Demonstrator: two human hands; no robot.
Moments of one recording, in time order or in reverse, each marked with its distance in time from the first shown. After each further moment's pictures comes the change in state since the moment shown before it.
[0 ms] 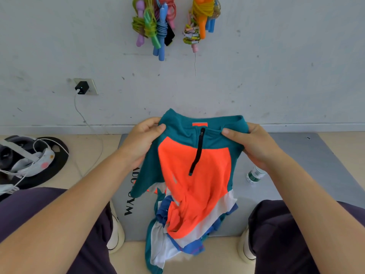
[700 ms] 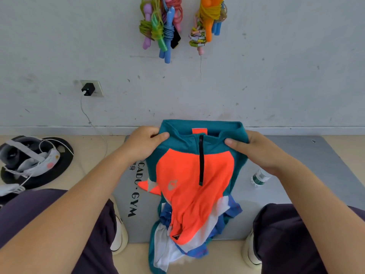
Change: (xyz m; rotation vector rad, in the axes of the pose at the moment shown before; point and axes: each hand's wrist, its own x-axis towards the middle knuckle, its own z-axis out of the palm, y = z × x) left_hand 0.004 0.006 -0.022 0.756 -0.018 0.042; right_hand -0.001 0.004 -0.003 -0.416 -0.141 0.045
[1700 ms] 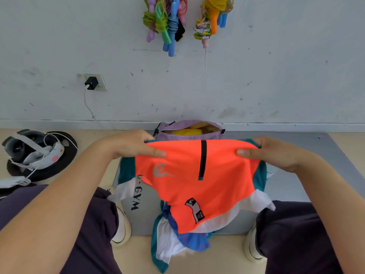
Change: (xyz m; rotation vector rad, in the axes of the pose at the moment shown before) left_hand -0.014 -0.012 -0.039 0.069 -0.525 -0.125; right_hand -0.009 0.008 -0.026 -0.169 -0.235 0.137
